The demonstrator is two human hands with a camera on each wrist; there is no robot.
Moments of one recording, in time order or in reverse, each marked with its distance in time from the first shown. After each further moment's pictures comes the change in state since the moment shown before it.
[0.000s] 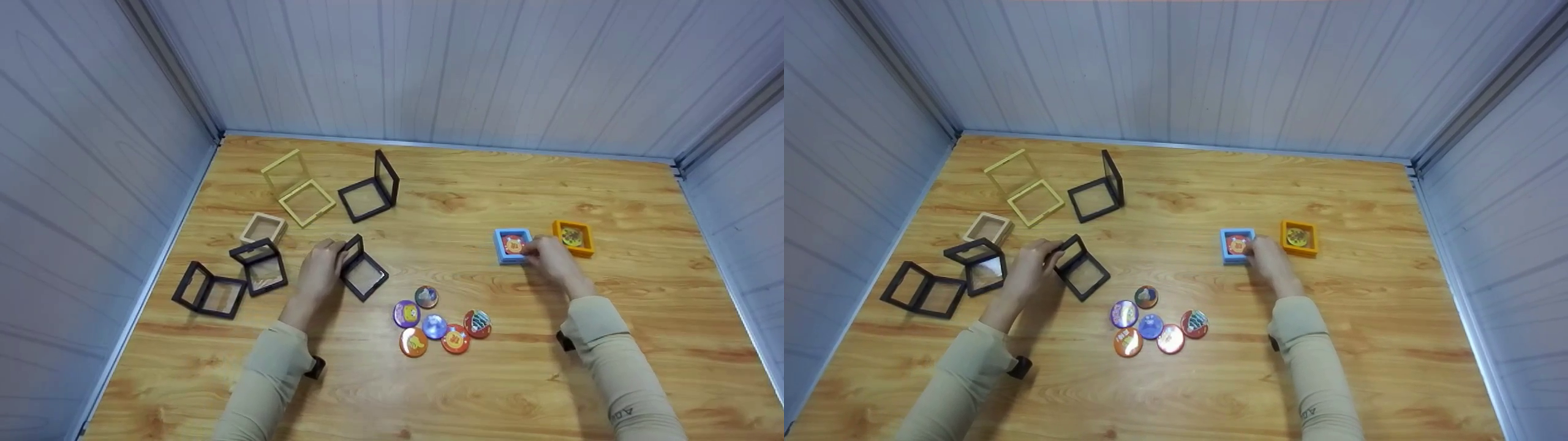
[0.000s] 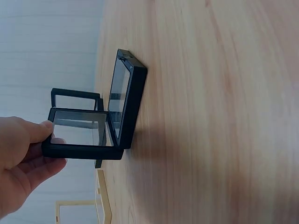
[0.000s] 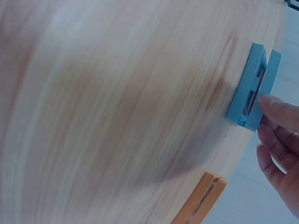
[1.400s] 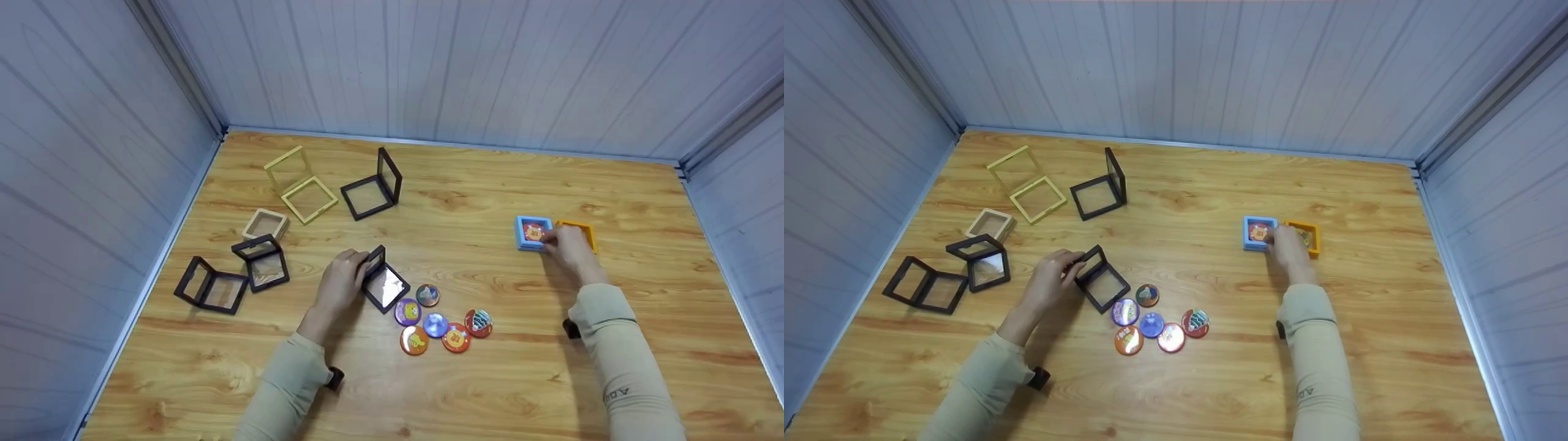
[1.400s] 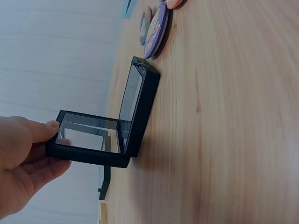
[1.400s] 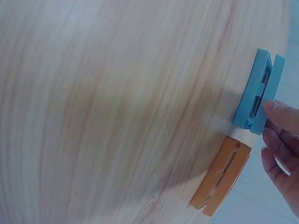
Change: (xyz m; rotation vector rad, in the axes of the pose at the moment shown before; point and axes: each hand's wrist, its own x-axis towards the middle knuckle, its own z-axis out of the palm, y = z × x) left_hand -0.016 0.026 0.020 -0.073 0.016 0.064; right_hand 0.008 0.028 -0.015 -0.015 0.066 0.091
